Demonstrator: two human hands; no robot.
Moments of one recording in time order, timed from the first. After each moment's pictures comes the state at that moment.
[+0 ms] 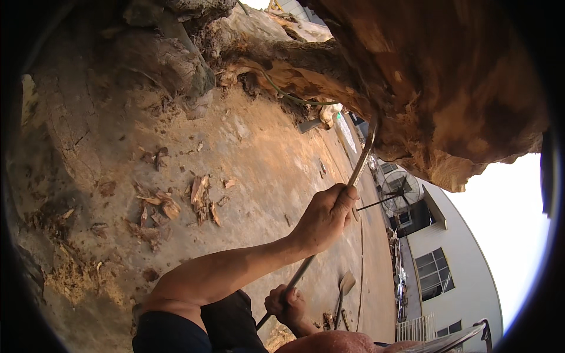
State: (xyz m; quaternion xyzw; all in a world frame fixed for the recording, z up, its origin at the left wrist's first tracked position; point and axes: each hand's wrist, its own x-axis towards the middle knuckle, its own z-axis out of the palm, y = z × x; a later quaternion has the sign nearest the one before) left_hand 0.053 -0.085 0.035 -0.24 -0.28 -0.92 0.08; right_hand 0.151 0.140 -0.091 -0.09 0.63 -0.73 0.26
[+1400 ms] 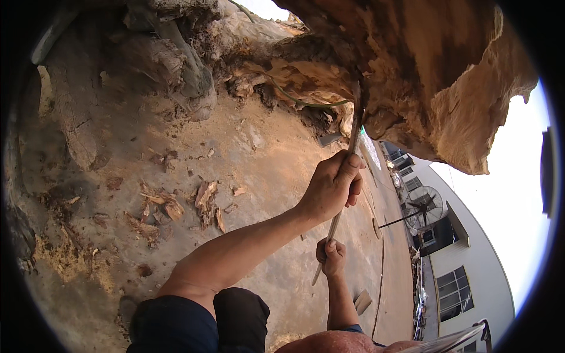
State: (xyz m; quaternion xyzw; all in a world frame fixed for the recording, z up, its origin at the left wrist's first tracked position) left_hand -0.025 -0.042 0.051 -0.25 -0.31 -0.88 0.25; right_hand -0.053 0.226 -0.035 -0.24 0.80 -0.55 0.07
